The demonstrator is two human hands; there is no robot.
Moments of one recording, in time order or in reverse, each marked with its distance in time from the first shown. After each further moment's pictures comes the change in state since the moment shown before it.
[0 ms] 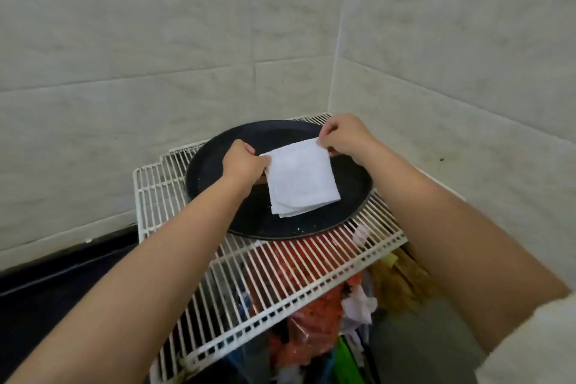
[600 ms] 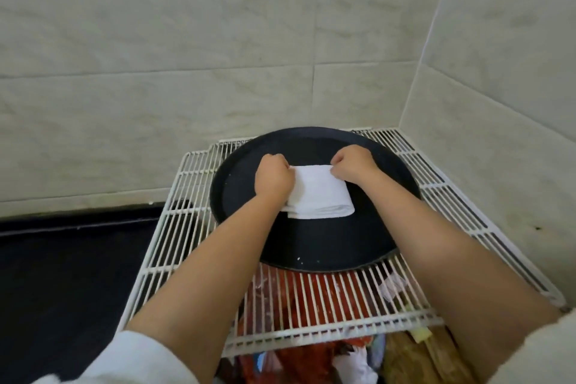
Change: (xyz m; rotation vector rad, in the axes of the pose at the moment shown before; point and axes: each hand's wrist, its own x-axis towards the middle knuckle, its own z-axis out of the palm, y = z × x) left_hand 0.037 -0.018 0.041 0.543 0.262 0.087; right_hand 0.065 0.024 0.034 -0.486 -0.252 -0.134
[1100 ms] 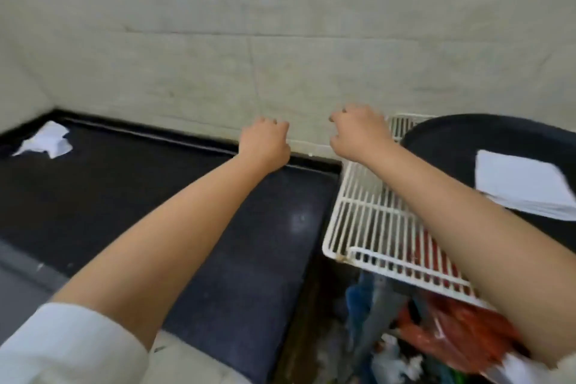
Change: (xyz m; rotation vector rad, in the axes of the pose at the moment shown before) left_hand -0.102 -0.187 -0.223 0.724 0.083 -0.131; right_hand -0.123 -0.239 0.094 -0.366 0.073 -0.753
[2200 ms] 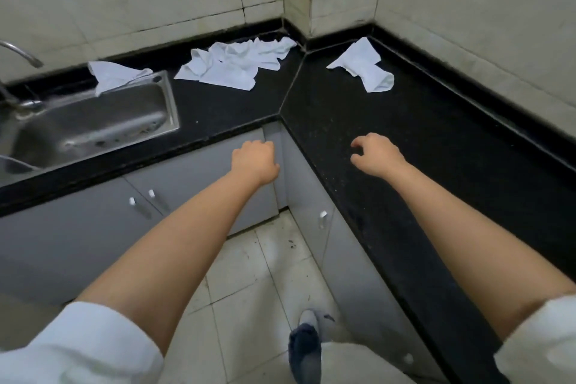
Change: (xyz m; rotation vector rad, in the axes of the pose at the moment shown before) left_hand -0.237 -0.788 0.128 -0.085 -0.325 -0.931; right_hand 0.189 -0.792 0.258 0.205 -0.486 -0.594
